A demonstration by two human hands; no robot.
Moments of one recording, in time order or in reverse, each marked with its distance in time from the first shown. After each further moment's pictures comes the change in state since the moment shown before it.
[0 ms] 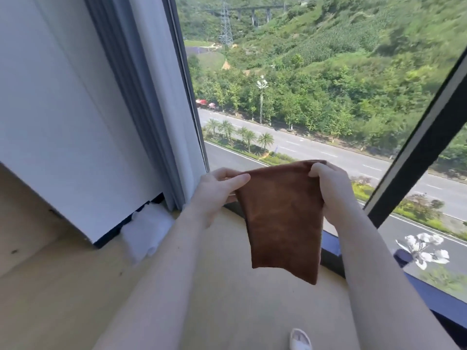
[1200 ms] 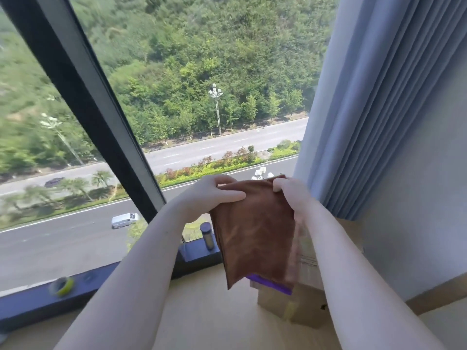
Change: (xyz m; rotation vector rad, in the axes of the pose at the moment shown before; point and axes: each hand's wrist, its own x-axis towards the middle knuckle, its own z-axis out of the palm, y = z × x) left_hand -0.079 -0.004 0.625 0.598 -1.161 0.050; right_hand -0.088 0.024 -0.582 0.044 0.651 0.174
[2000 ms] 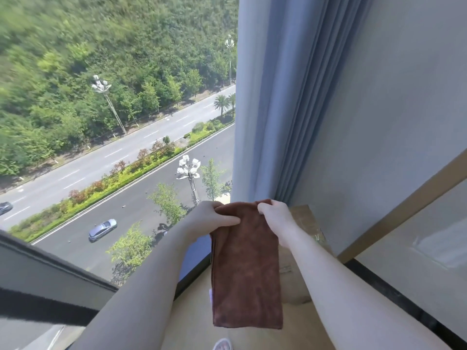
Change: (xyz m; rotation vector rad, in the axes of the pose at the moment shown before) left_hand 0.225 -0.020 0.057 0.273 -0.369 -0.034; right_hand 0.117 0.059 -0.043 0.101 0.421 0.212
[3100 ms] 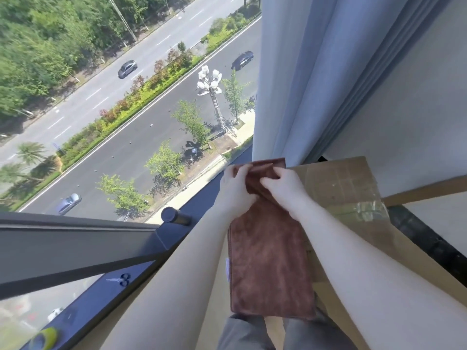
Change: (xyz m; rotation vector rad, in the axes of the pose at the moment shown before) left_hand 0.150 -0.102 0.060 0.253 0.090 -0.062; right_hand 0.153 0.076 0.062 -0.220 -0.111 0.028
